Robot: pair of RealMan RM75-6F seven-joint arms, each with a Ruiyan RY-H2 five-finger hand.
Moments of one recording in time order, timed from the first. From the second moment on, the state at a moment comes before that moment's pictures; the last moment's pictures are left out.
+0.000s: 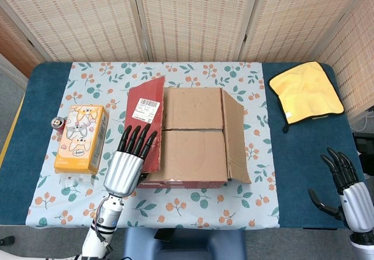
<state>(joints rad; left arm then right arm) -0.54 -1.66 -0.17 -1.97 1.42 1.50 1.01 0.02 -1.18 0.00 -1.49 -1.77 1.79 0.38</state>
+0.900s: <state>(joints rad) -0.41 -1.57 -0.20 -2.01 1.59 1.66 1.11 0.02 -1.19 0.00 -1.49 -1.78 1.79 0.35</state>
